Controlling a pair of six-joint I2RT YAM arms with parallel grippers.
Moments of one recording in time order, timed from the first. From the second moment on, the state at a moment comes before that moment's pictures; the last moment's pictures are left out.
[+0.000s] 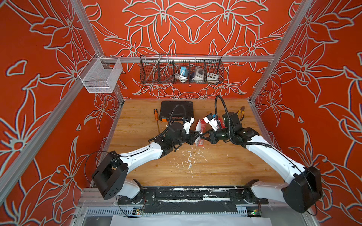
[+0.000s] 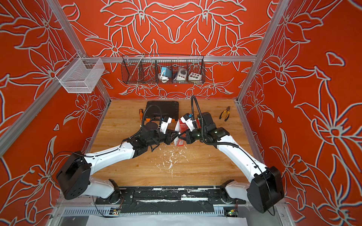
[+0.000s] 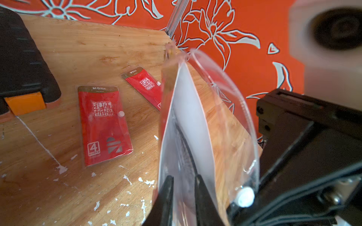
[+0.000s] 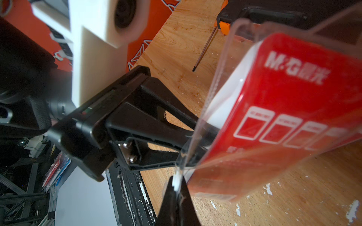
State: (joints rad) left arm -0.70 1.43 0.85 0.23 0.28 -0.46; right arm 0.50 1.26 1.01 -0.50 -0.71 0.12
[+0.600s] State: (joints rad) left arm -0.71 1.46 0.91 0.20 0.28 -0.46; right arm 0.50 1.26 1.02 -0.56 -0.70 0.09
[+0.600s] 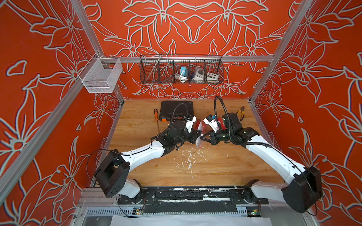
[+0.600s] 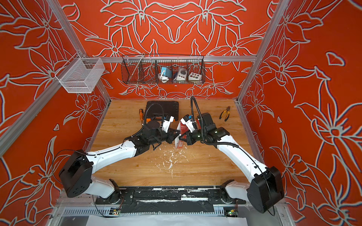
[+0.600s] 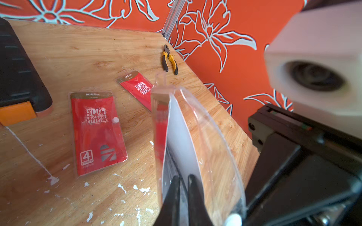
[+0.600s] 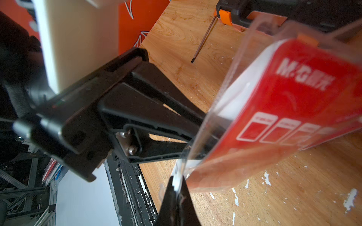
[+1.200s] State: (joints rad) left arm -0.72 1.46 0.92 0.16 0.28 -0.43; right arm 0.50 1.25 1.04 -0.59 -0.67 0.08
